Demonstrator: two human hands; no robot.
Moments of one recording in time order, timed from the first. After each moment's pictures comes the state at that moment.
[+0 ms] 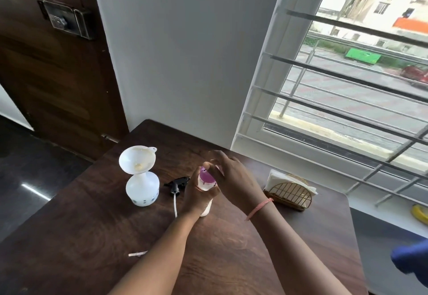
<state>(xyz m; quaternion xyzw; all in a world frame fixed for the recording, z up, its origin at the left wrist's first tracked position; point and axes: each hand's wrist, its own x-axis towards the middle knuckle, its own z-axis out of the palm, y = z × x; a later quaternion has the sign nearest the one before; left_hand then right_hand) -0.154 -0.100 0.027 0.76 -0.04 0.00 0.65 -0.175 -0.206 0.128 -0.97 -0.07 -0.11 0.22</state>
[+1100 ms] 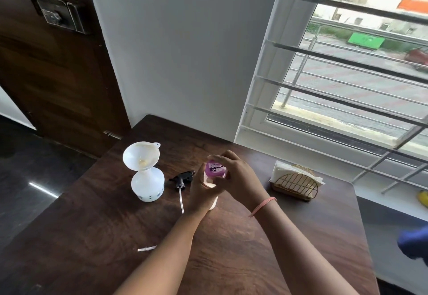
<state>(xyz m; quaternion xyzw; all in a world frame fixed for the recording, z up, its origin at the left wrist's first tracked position) -0.160 -0.100 0.025 0.78 -0.04 0.01 0.63 -0.173 -0.214 0.100 -0.95 -0.10 -0.07 0.28</state>
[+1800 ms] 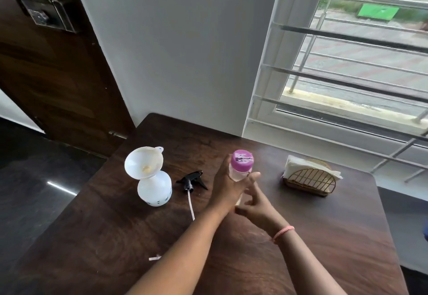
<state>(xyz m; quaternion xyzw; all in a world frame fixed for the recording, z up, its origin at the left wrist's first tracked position) -0.147 -0.131 0.046 0.77 -0.09 -0.07 0.63 -0.201 -0.237 0.021 -0.80 0.06 0.08 0.60</state>
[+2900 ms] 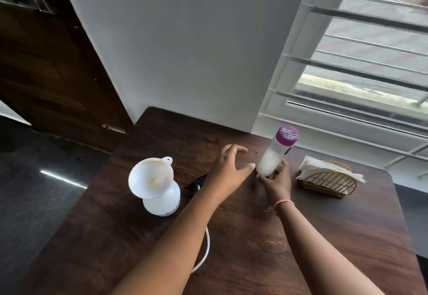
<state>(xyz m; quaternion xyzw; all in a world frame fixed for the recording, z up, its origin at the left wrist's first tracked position) -0.071 -0.100 0.063 0.85 -0.17 -0.10 0.48 -0.106 -0.269 -0.043 -0.76 0.38 -0.10 0.51</state>
